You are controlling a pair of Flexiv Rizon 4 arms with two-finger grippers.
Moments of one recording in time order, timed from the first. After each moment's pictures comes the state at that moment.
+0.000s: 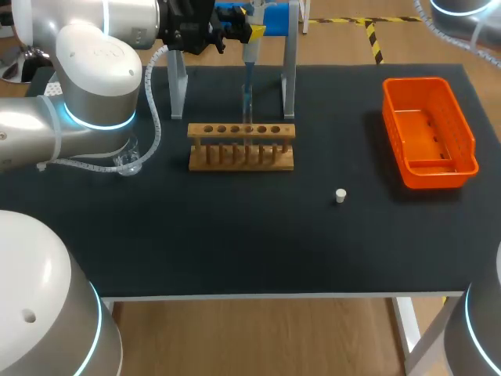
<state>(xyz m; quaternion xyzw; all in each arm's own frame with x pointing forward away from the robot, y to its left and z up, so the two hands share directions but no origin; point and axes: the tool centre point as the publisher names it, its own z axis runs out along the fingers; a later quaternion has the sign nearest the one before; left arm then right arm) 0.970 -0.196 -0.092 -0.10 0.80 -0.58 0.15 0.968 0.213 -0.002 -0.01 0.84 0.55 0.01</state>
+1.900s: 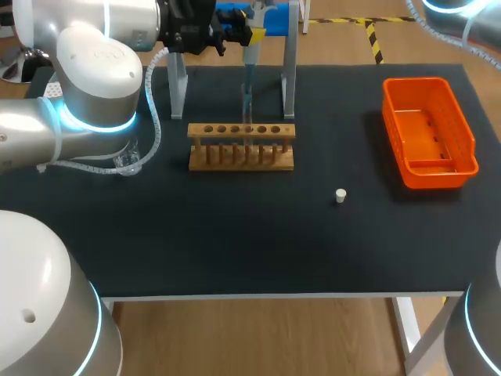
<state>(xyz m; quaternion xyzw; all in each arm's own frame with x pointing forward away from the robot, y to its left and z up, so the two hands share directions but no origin) 0.969 -0.197 -0.095 -0.09 0.80 -0.58 0.15 0.970 0.220 -0.027 0.00 0.85 0.53 -0.04</state>
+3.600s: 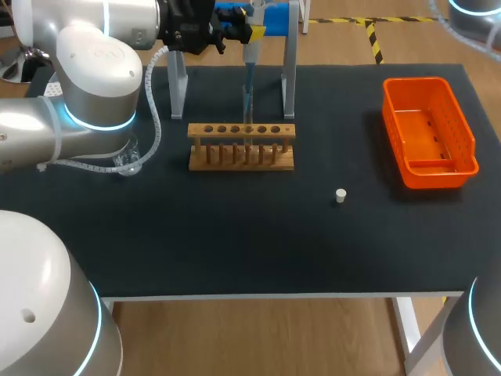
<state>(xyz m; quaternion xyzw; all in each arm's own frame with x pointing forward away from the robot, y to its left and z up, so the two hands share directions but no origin) 0.970 -0.196 -0.092 -0.10 0.80 -0.58 0.15 0.945 0.178 -0.002 -0.01 0.83 0.56 -0.04</state>
